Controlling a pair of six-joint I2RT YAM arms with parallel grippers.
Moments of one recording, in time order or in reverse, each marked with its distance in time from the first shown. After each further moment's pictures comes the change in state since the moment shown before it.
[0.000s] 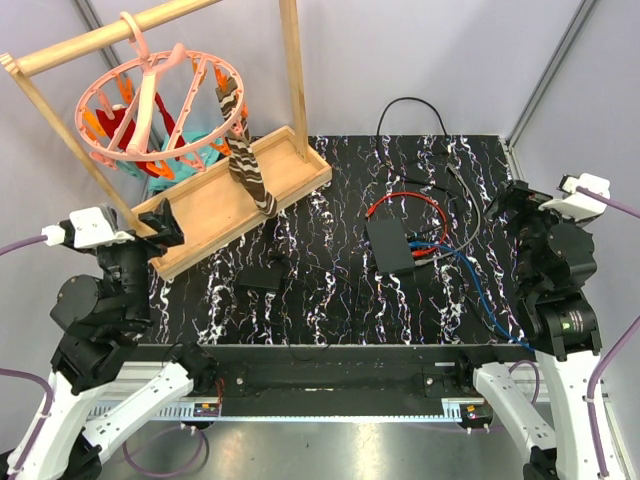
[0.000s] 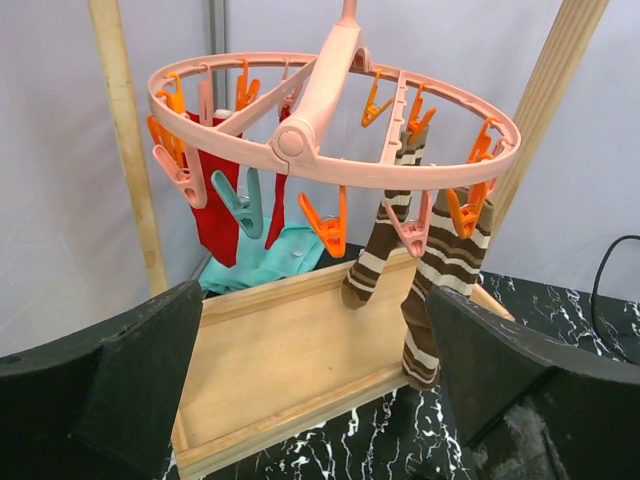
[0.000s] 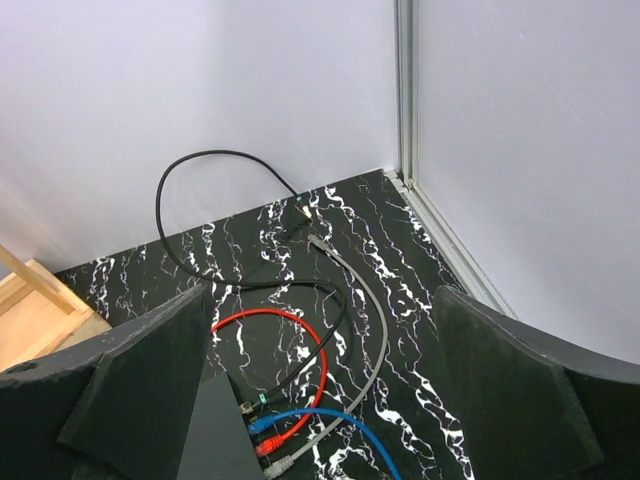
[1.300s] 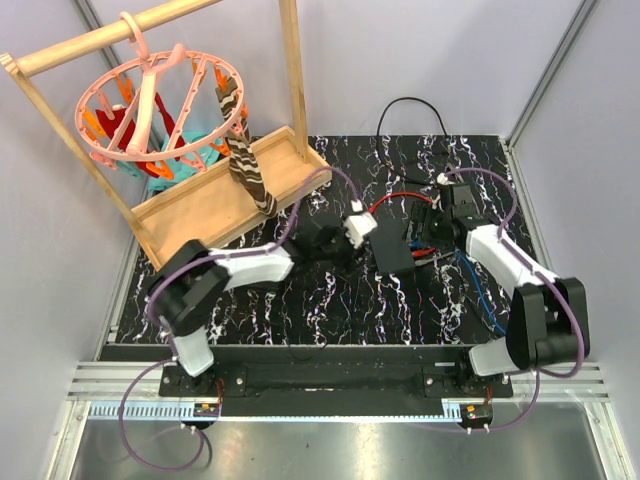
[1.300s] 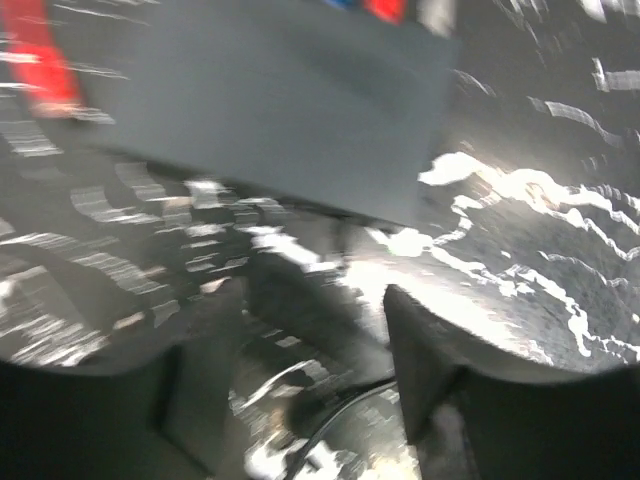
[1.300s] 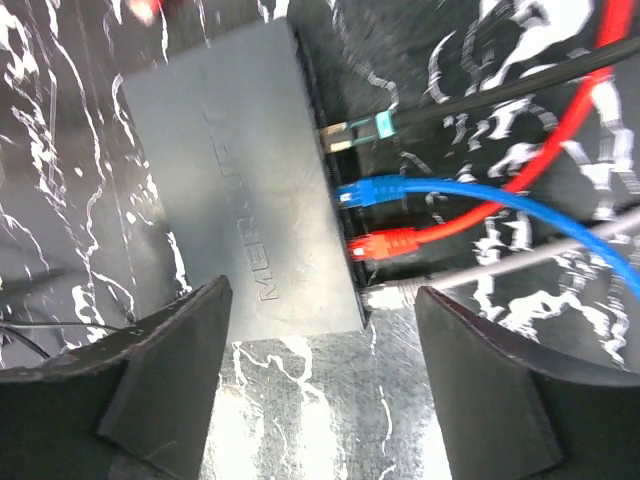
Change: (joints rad) left arm -0.166 1.344 -0.040 0.533 1.072 0.060; right arm 0.001 0.813 -0.162 0.014 -0.577 0.203
